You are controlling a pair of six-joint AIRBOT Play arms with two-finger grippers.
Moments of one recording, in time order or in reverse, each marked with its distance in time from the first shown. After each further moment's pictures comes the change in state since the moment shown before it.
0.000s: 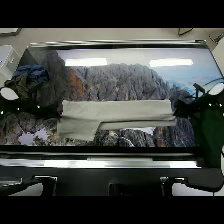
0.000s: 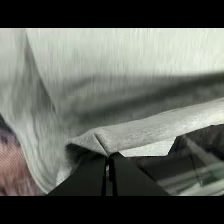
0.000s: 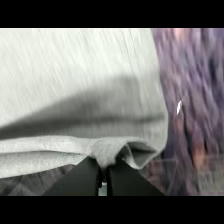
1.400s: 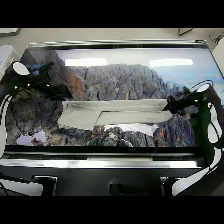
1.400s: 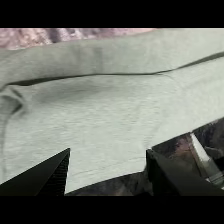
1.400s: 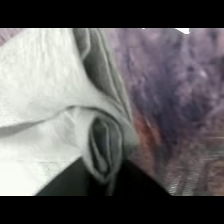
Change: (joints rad) left arm -0.123 -0.283 0.460 -0.011 -0.119 -0.031; right arm -0.037 -0.391 0.208 0.235 0.024 -0.048
